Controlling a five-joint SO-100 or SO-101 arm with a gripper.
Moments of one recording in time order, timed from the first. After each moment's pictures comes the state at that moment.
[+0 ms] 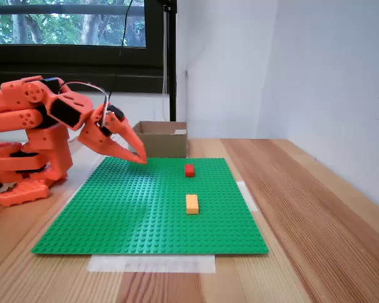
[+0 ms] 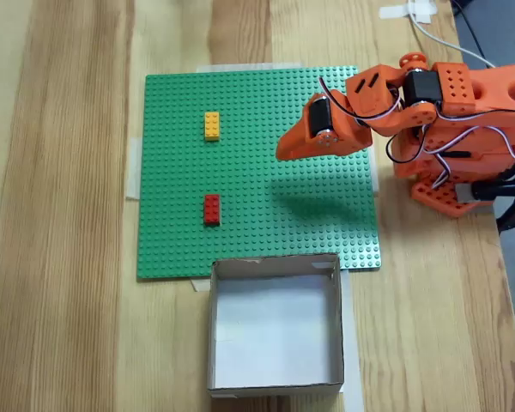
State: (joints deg) arm -0.4 186.7 182.5 44.9 -4.0
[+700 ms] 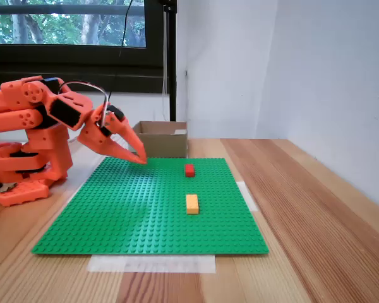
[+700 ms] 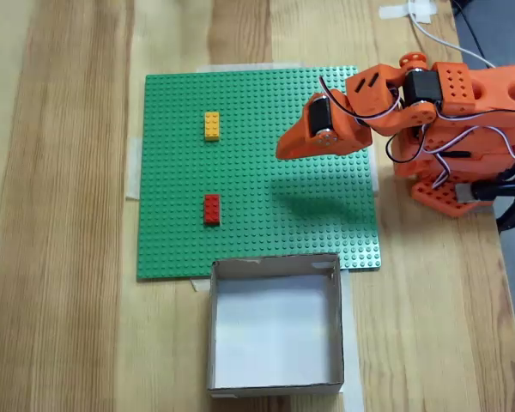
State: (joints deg) arm -0.2 186.7 182.5 44.9 -3.6
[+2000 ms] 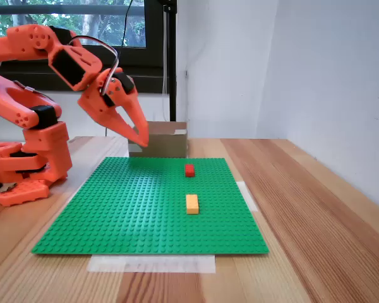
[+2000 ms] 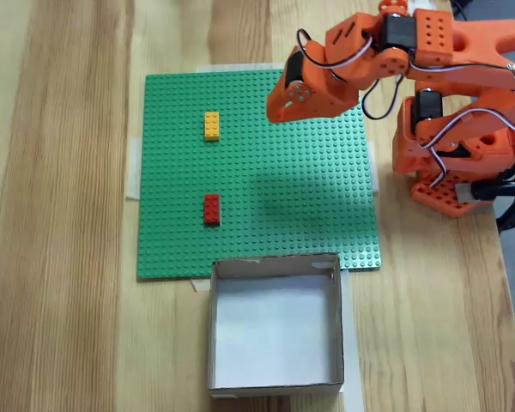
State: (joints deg) arm 7.3 147.4 142.6 54.1 1.6
